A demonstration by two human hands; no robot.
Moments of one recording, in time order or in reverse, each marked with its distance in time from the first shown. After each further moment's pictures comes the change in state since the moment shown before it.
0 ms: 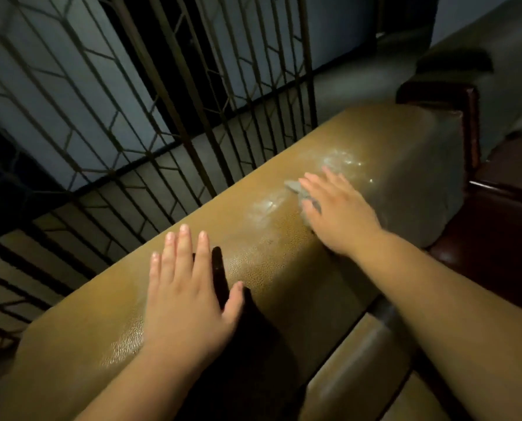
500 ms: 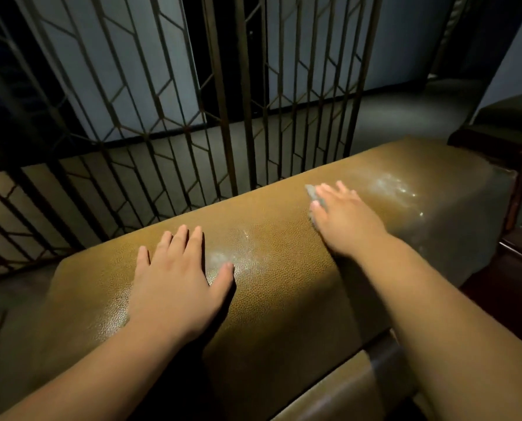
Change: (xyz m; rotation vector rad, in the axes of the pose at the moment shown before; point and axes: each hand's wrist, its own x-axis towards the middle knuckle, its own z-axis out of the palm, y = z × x) left_hand -0.016 -0.060 0.011 -0.125 -0.231 -0.289; right_hand 0.038 -0.071 0.001 -0.097 -0.223 -0.009
